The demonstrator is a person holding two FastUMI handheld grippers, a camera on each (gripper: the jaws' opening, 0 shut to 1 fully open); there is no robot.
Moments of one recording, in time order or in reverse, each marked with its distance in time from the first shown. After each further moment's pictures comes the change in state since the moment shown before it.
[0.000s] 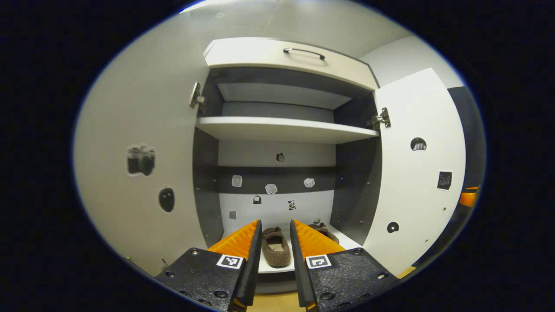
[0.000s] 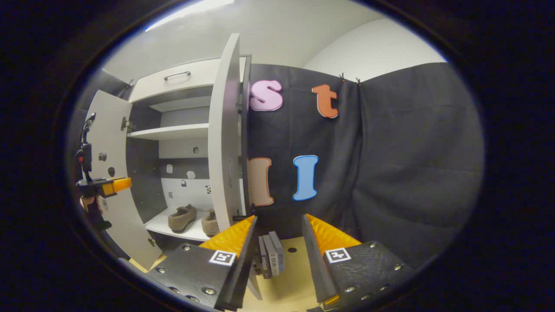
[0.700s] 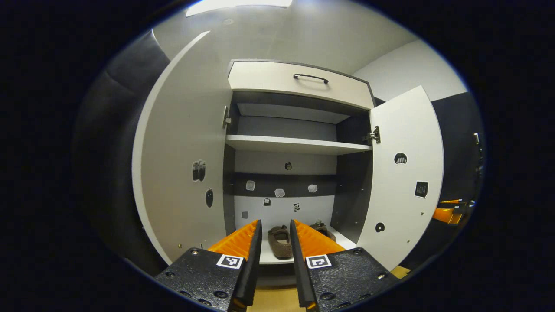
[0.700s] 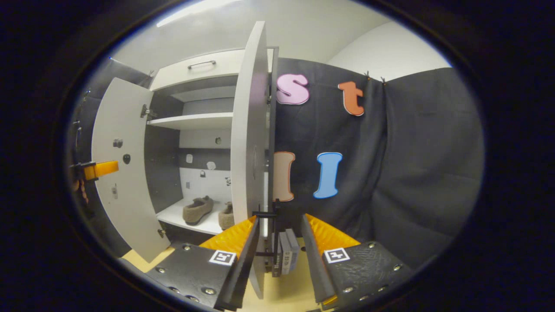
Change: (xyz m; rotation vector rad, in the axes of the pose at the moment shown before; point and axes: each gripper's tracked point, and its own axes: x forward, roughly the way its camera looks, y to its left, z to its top) left arm -0.075 0.017 0.013 -0.044 -0.022 0.051; right arm 0.007 0.047 -0.011 -0.030 0.027 0.160
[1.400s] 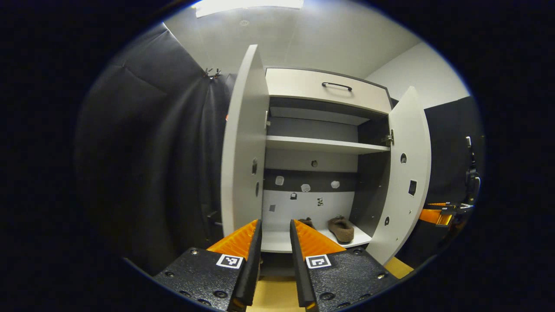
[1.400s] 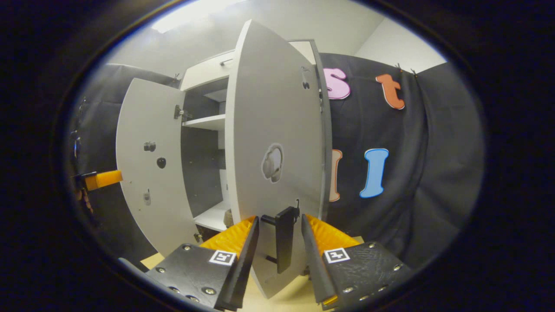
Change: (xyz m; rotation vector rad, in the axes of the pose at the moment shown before) left arm -0.072 0.066 0.003 0.007 0.017 0.163; right arm 0.033 0.102 -0.001 0.025 0.025 0.241
